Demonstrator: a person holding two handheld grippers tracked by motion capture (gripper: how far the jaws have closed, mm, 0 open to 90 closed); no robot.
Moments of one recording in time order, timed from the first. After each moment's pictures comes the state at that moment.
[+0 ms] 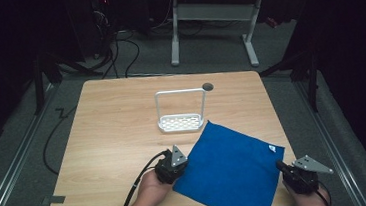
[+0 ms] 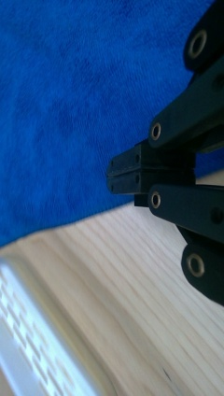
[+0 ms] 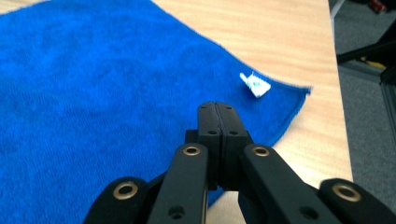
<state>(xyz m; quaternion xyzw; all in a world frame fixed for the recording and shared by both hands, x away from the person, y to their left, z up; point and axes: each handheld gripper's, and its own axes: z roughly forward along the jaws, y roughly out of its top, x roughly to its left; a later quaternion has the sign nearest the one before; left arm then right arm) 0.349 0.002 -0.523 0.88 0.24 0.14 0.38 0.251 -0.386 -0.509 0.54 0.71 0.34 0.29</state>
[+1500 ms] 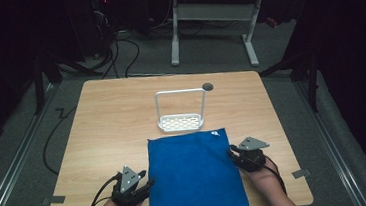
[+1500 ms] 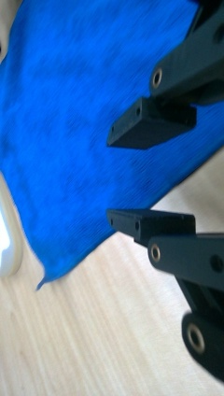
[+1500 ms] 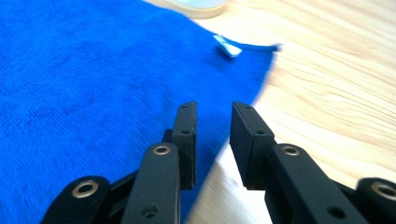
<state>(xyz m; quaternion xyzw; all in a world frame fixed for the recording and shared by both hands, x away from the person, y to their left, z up) 0.295 0.121 -0.514 0.80 0.38 0.18 0.43 0.338 -0.281 -0.518 0.41 0.80 0.35 0.25</state>
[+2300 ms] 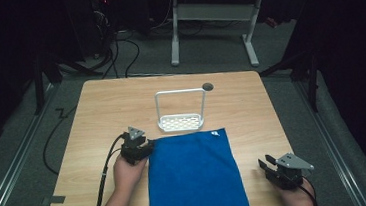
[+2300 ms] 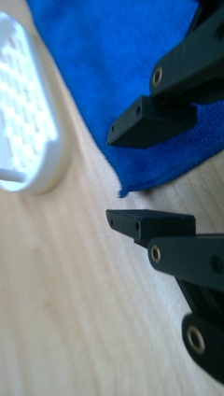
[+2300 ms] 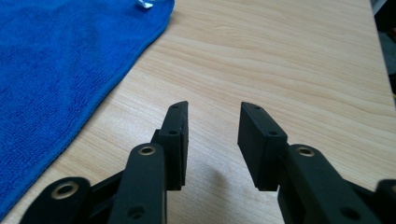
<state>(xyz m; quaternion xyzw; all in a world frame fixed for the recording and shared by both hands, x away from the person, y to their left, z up) 0.424 0.101 -0.529 0.79 0.46 0.17 0.38 0.272 -0.356 -0.518 0.49 0.74 0.35 0.30</state>
